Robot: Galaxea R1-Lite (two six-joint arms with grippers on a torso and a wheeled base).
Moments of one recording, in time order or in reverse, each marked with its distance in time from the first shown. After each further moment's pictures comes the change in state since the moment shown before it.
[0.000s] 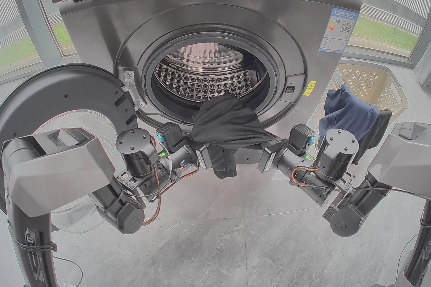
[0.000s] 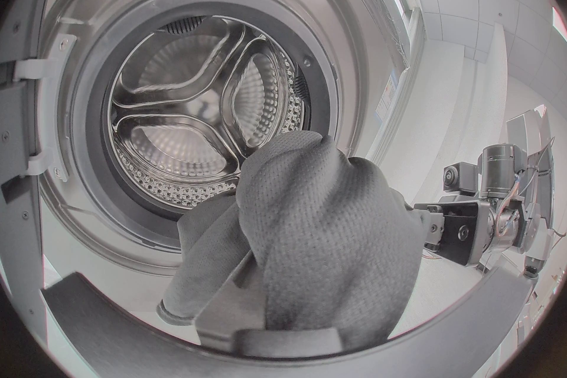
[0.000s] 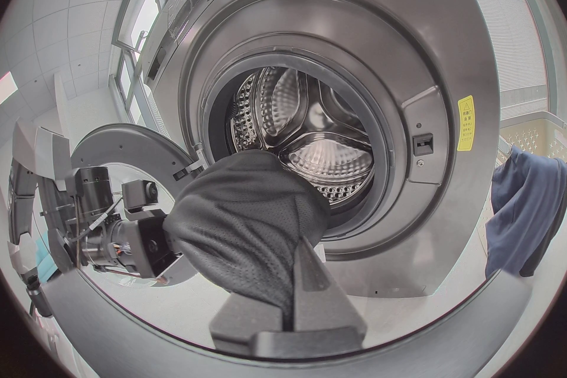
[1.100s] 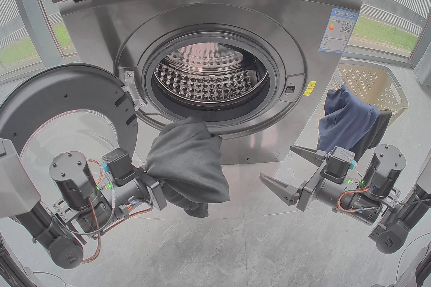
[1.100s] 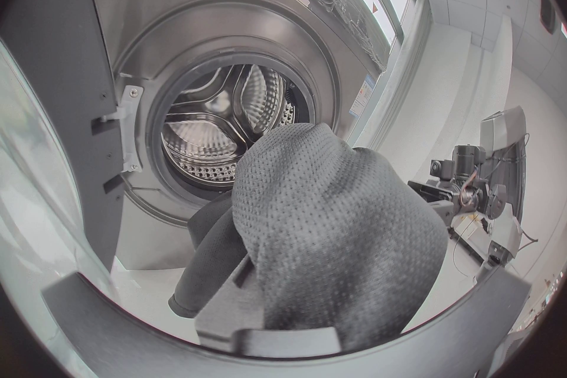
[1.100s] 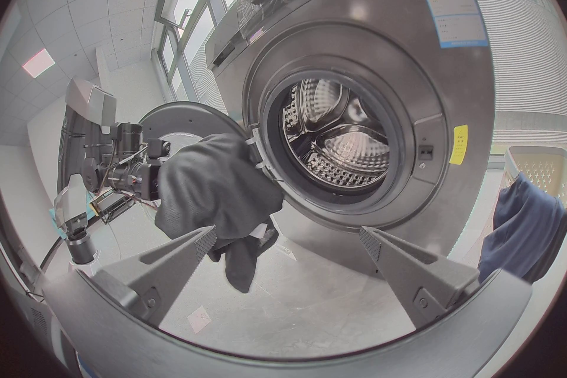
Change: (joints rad) left arm 0.003 -0.380 0.530 0.001 0.003 0.030; right arm -0.020 -0.264 0.377 -0.008 0.233 -0.140
